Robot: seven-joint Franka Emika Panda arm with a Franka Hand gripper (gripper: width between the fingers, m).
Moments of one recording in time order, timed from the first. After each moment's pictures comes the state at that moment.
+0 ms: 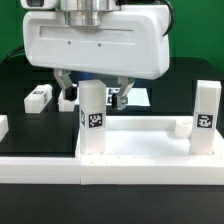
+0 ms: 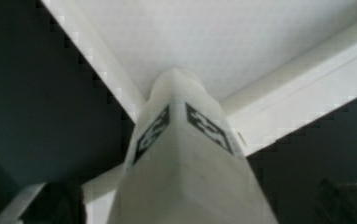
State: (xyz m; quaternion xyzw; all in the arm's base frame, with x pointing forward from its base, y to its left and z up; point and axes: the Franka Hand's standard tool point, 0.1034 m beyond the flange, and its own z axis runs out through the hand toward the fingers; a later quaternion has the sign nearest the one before) arm 0.637 -0.046 0.102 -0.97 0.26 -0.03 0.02
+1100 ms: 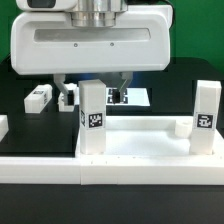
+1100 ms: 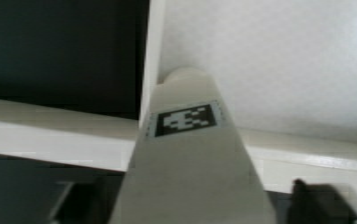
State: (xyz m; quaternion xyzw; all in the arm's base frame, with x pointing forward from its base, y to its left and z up) arm 0.636 -0.047 0.102 -1.00 -0.07 -0.03 0.00
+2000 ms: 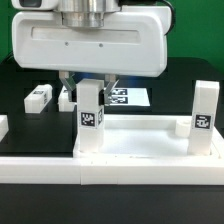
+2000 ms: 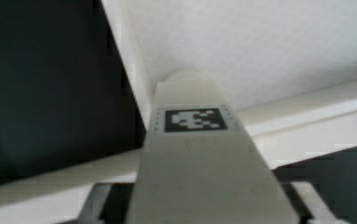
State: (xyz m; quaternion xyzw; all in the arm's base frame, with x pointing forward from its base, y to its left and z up) arm 0.632 -0.053 0.102 -0.99 0.17 -0.02 0.01
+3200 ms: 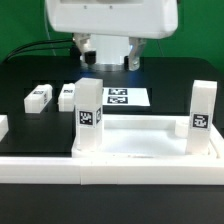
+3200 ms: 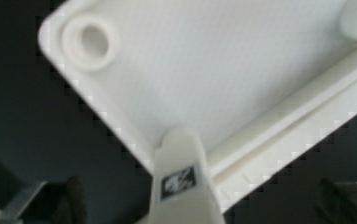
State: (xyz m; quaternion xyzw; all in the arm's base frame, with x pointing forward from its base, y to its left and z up) arm 0.587 -0.011 0.142 -0.93 0.36 -0.01 0.03
